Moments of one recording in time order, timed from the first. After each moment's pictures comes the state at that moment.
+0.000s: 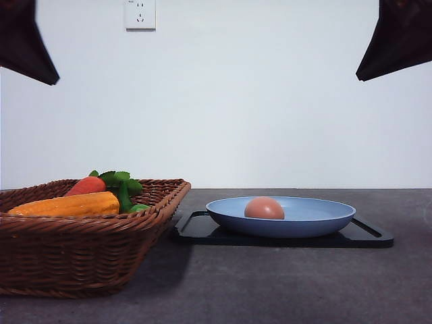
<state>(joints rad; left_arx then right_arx) -0.50 0.76 0.64 -0.32 -0.05 -0.05 0.52 0.77 0.56 -0.20 0.03 0.13</state>
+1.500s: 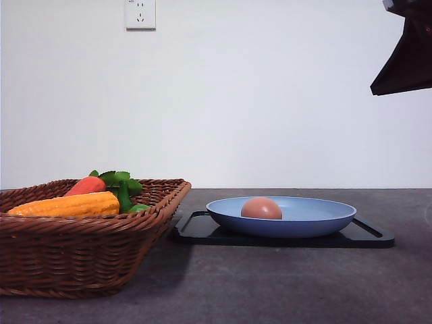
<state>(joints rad) -0.10 0.10 0.36 -0.30 -0.03 0.04 0.59 0.64 0.39 -0.06 0.11 0.13</state>
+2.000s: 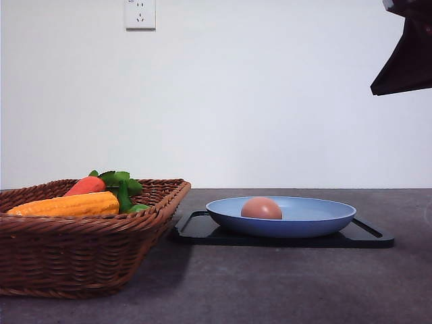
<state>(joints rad) -0.01 0.00 0.08 -0.24 -0.03 0.04 0.59 0.64 0.39 -0.06 0.11 0.13</state>
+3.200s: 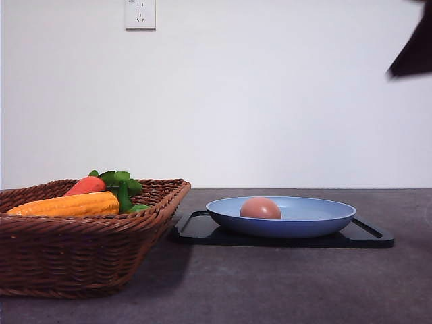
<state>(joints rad) -0.01 0.00 0.03 -0.17 -0.03 0.05 0.55 0.48 0.39 -0.09 0.18 0.05</state>
